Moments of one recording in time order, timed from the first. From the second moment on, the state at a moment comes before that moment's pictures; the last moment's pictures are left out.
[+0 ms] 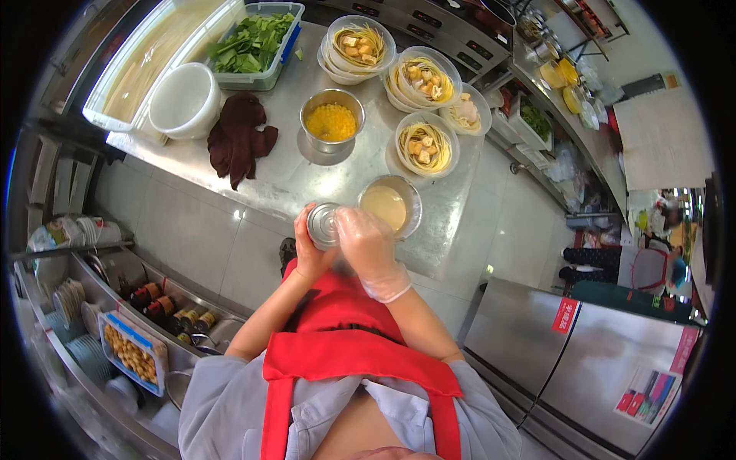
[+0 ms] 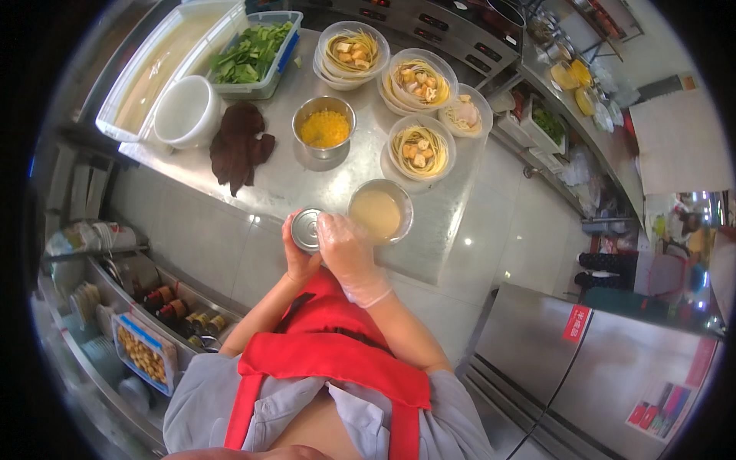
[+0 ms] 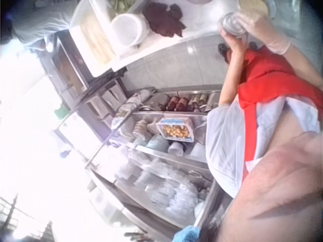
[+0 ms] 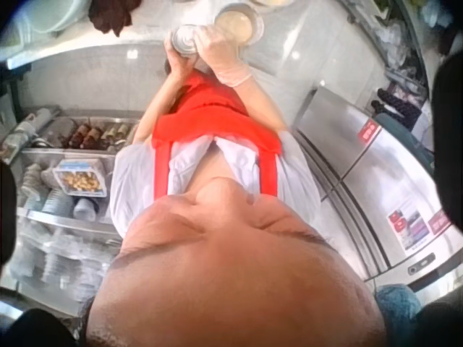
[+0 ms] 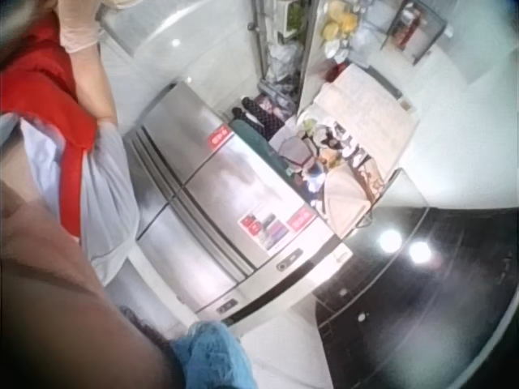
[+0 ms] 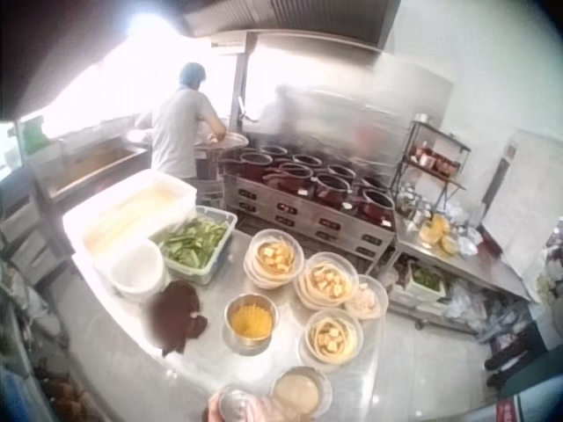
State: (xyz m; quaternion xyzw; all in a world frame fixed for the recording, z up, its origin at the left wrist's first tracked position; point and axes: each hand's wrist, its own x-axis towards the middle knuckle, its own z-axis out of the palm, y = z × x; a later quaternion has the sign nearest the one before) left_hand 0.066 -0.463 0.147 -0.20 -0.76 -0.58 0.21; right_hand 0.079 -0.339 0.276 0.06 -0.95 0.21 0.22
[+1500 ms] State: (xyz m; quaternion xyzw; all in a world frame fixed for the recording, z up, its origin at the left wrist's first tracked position) left_hand -0.055 -0.493 0.125 -0.32 -0.66 -0.59 -0.33; right_hand 0.015 -0.406 0.187 -0.23 -0.75 0.47 0.40
